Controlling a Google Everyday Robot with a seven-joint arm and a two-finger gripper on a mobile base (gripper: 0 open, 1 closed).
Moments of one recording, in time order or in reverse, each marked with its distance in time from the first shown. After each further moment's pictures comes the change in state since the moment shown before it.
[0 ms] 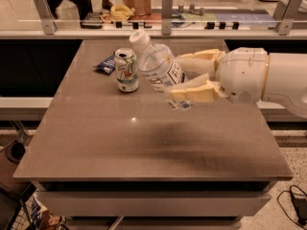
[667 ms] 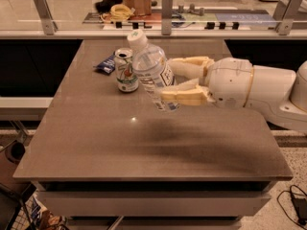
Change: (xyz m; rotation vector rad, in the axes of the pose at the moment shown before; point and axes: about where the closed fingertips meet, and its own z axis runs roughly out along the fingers) arm 0.007 0.002 0.021 -0.011 -0.141 0.053
